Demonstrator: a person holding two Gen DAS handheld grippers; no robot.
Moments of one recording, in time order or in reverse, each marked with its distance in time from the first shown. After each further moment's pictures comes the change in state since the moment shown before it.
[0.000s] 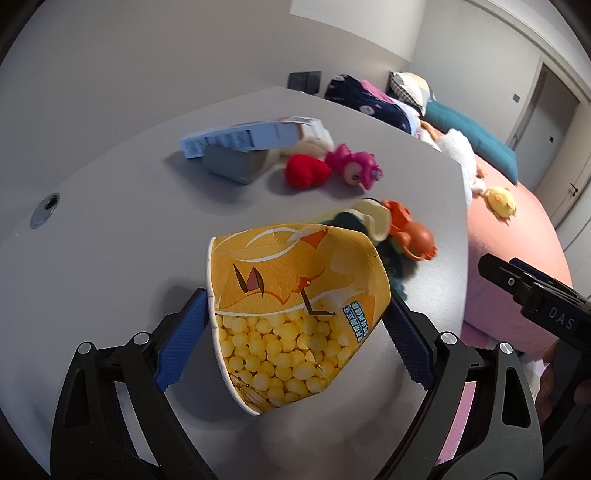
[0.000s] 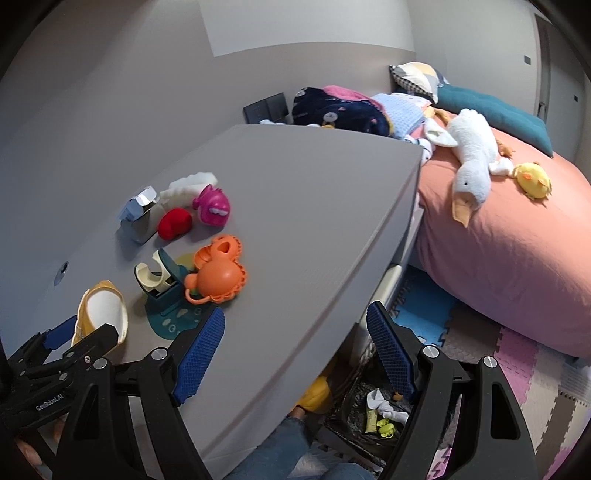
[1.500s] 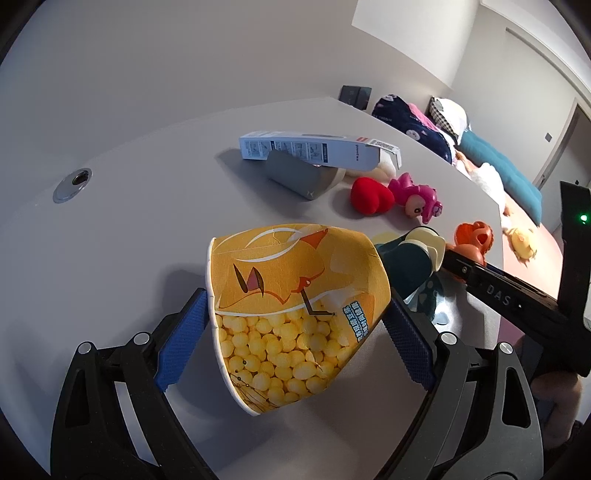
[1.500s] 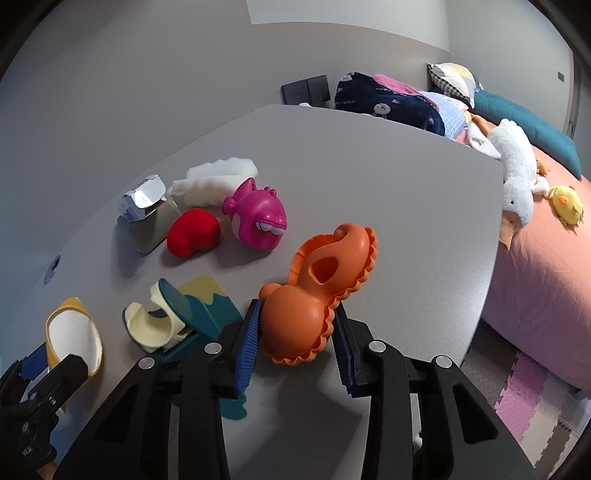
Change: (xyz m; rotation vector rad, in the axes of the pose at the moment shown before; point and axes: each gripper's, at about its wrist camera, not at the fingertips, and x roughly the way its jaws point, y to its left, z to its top) left arm 0.006 0.039 0.010 -0.146 -0.040 0.074; right arm 0.077 0.054 0.031 -0.085 0.040 0.046
